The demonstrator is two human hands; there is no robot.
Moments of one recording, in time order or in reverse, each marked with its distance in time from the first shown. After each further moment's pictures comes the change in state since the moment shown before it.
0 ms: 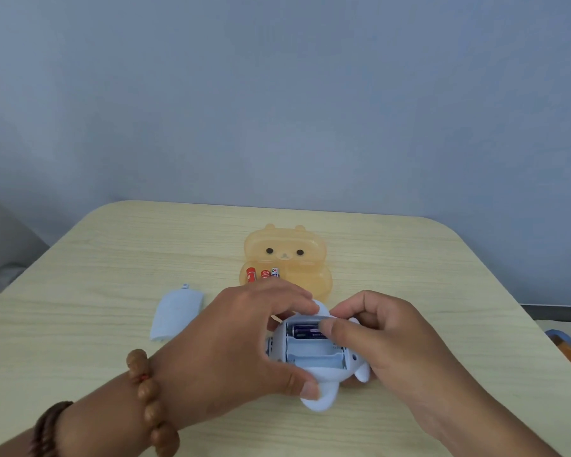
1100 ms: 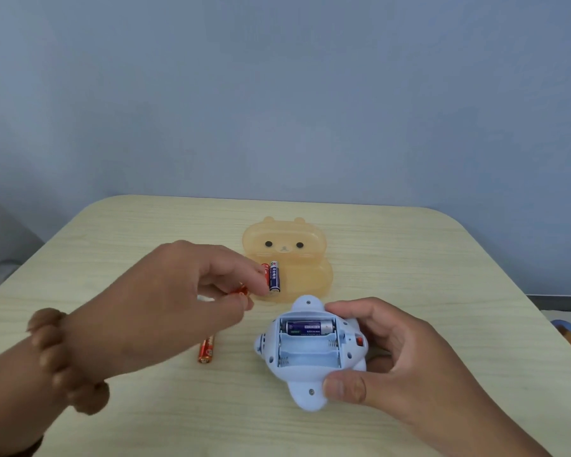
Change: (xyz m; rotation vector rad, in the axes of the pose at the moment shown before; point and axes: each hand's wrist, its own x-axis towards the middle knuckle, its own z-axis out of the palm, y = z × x) left_hand -0.007 -0.008 -0.051 -0.027 0.051 -0.112; right_hand -0.009 0.031 -0.008 0.099 -0.206 -0.195
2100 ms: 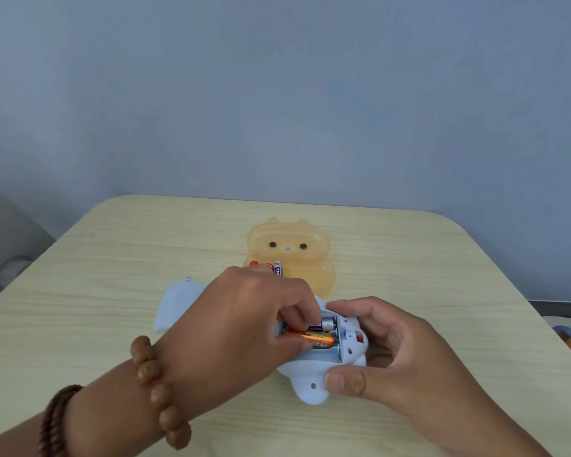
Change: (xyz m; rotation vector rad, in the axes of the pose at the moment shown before) left_hand 0.000 0.026 0.043 0.168 0.059 0.167; right_hand 0.001 -0.003 -0.002 -0.008 0.006 0.023
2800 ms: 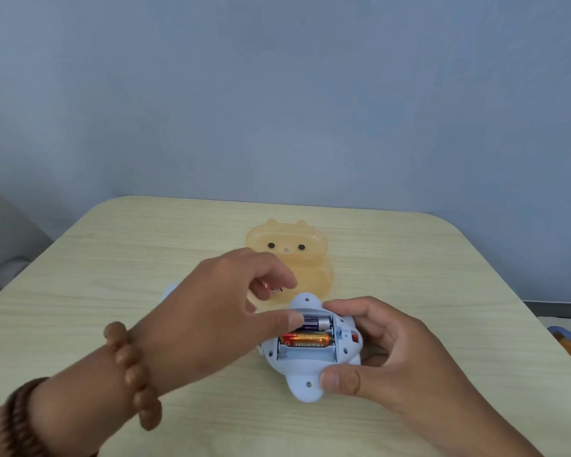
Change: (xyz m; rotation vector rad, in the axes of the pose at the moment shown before) left_hand 0.001 -0.019 -0.009 -0.116 0.016 -0.200; right_hand 0.000 0.002 0.003 -0.017 0.010 -0.016
